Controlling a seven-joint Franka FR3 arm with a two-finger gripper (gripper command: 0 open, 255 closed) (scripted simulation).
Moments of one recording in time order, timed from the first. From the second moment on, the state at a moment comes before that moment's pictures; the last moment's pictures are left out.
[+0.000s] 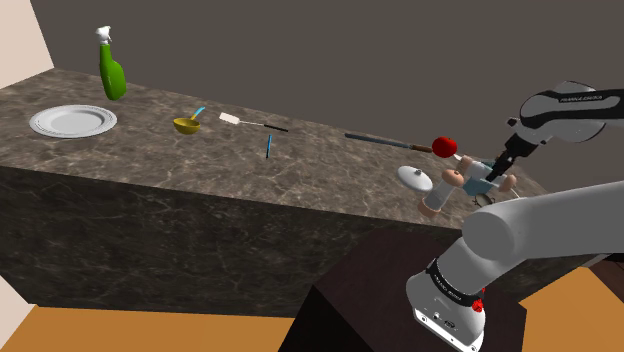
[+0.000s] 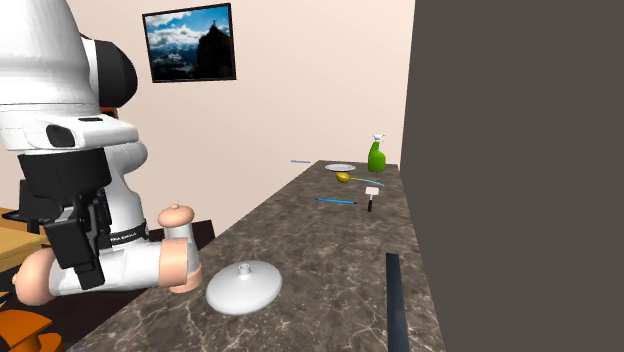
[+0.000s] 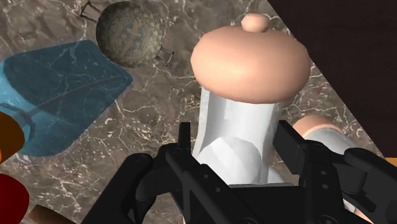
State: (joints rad) arm -0.38 -0.58 -0.98 -2.46 -0.51 2.08 -1.08
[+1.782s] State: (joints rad) arm -0.15 -0.33 -1.32 -2.59 -0.47 2.48 -1.15
